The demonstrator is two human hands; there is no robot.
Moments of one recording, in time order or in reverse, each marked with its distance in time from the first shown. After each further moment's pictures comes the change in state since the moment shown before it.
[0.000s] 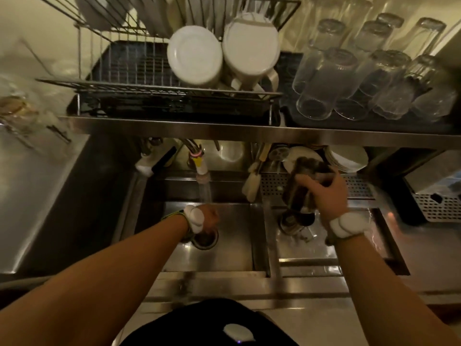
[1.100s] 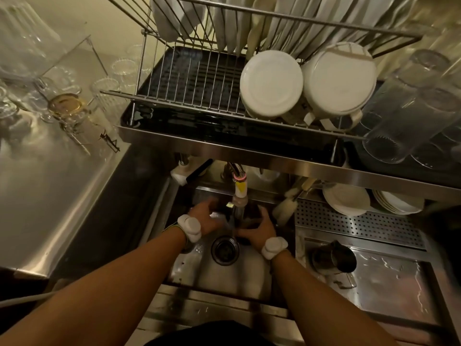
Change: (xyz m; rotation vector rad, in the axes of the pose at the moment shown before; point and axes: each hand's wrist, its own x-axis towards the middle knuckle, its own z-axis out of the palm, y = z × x) left_hand 0.008 -0.074 -0.048 -0.501 0.357 0.106; right_hand 0.010 0.105 0.210 -0.240 -0.549 0.094
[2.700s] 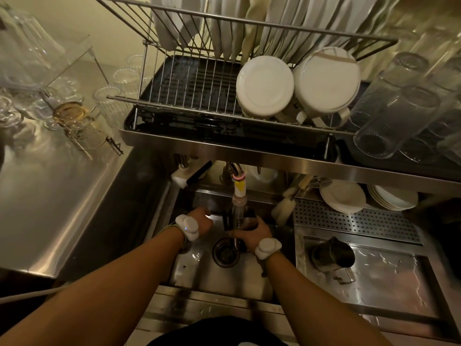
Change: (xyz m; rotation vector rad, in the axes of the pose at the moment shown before) left_hand 0.025 -0.033 0.005 0.223 -0.038 -0.307; right_hand -0.014 -0.002 0.019 -0.008 0.074 0.216
